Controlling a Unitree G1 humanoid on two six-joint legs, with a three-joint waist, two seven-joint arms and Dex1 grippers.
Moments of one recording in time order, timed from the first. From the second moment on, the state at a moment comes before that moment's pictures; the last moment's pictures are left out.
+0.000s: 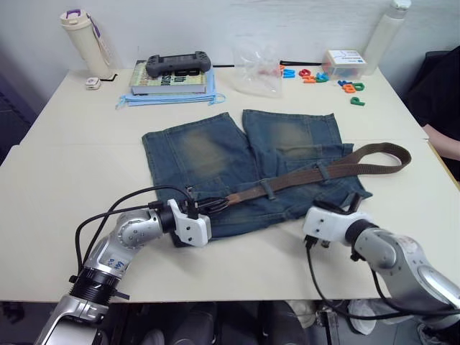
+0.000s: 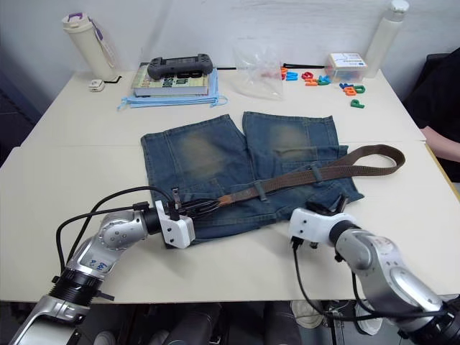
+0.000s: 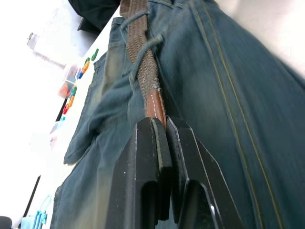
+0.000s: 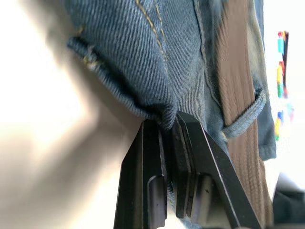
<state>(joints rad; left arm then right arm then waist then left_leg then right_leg) -0.34 0.57 -0.21 0.08 0.28 -0.63 -0.56 -0.11 -1.04 0.32 -0.46 -0.35 0.50 0.36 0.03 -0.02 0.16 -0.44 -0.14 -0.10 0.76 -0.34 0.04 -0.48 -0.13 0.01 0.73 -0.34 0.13</state>
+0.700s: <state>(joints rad) -0.31 0.57 -0.20 0.04 0.28 -0.61 -0.56 -0.18 -1.05 0.26 -0.22 -0.53 0.19 0.45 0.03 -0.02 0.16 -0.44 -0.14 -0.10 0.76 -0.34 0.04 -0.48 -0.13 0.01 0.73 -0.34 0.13</state>
